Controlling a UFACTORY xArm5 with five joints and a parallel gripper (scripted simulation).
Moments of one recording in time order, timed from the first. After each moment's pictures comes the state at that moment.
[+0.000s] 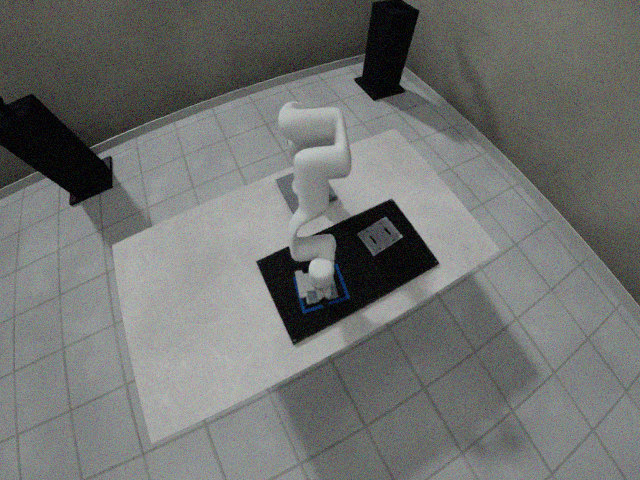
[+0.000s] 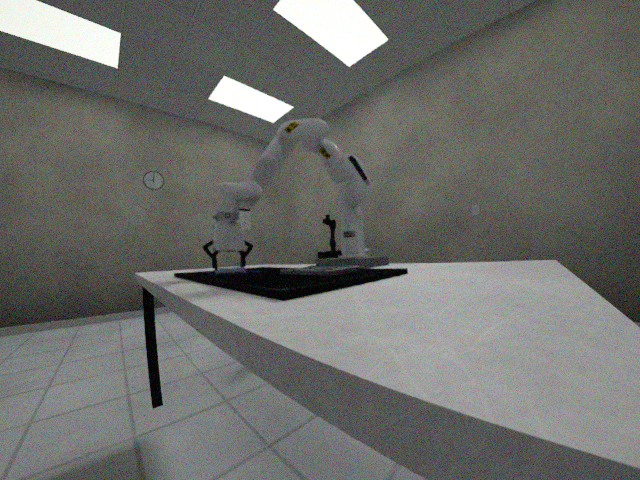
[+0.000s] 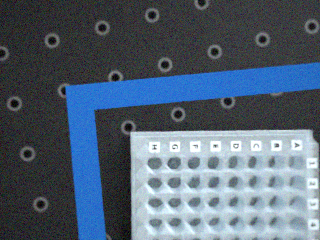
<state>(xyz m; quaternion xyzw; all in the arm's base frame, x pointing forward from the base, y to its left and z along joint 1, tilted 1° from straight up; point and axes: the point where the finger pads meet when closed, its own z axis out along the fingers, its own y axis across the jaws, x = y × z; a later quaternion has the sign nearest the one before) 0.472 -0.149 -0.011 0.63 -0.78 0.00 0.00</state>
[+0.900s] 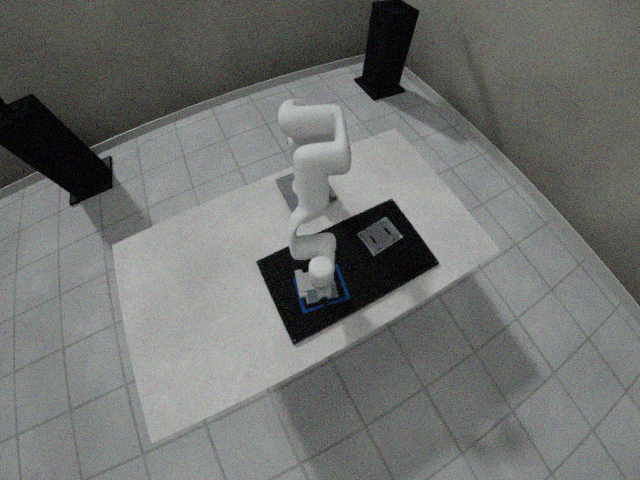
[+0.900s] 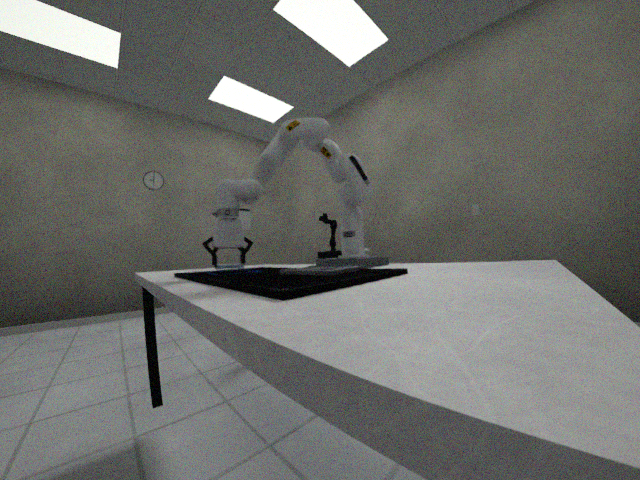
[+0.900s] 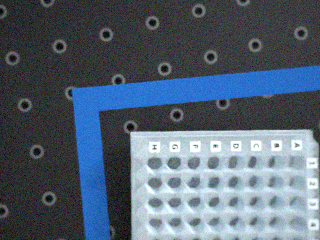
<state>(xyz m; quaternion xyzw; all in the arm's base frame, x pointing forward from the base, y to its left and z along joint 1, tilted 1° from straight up) 0.473 -0.149 0.000 0.63 -0.78 0.00 0.00</state>
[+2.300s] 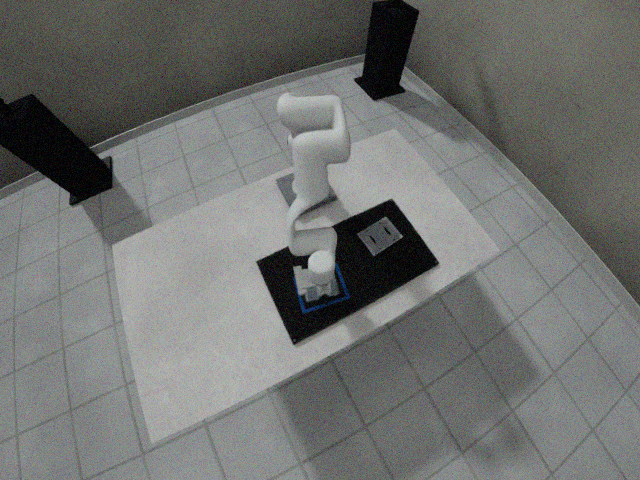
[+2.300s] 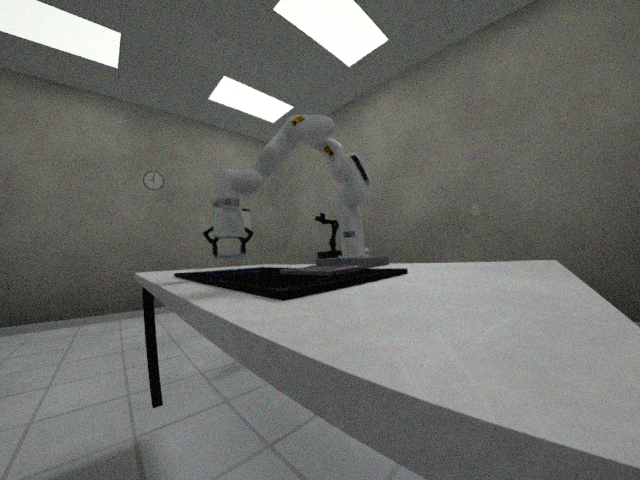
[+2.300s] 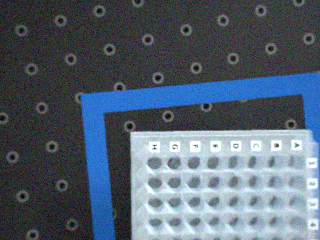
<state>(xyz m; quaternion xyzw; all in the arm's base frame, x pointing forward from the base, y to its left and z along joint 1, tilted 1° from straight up) 0.470 -0.149 0.035 0.63 -0.78 -0.01 0.00</state>
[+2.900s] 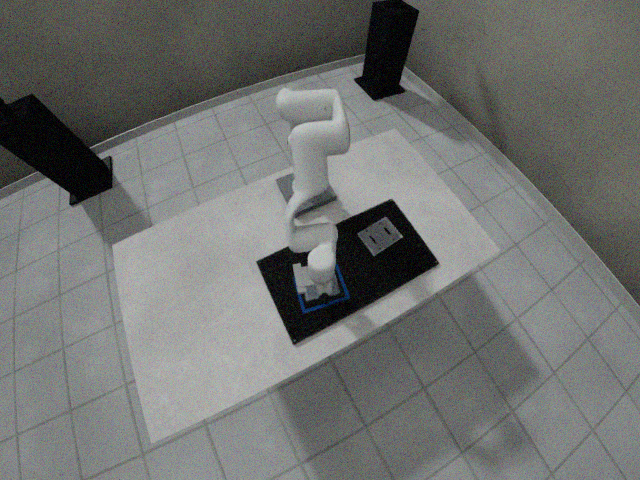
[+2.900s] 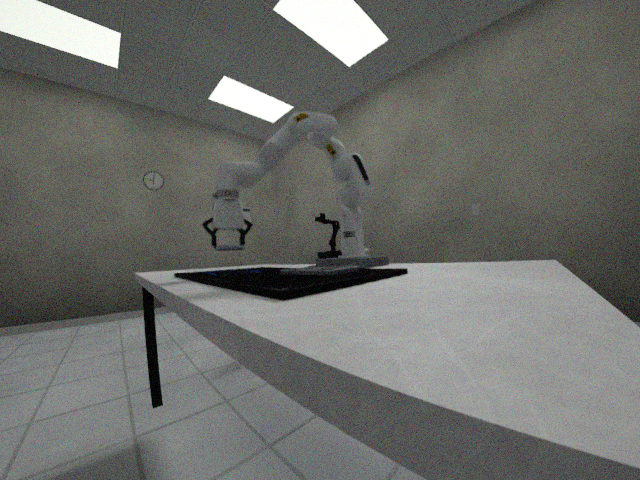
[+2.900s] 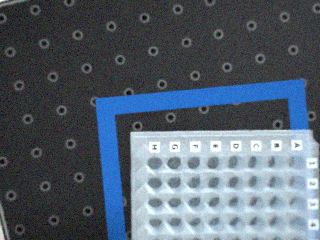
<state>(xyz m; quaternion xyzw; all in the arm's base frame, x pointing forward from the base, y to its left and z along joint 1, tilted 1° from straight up) 0.473 -0.150 0.064 0.63 -0.78 0.00 0.00</state>
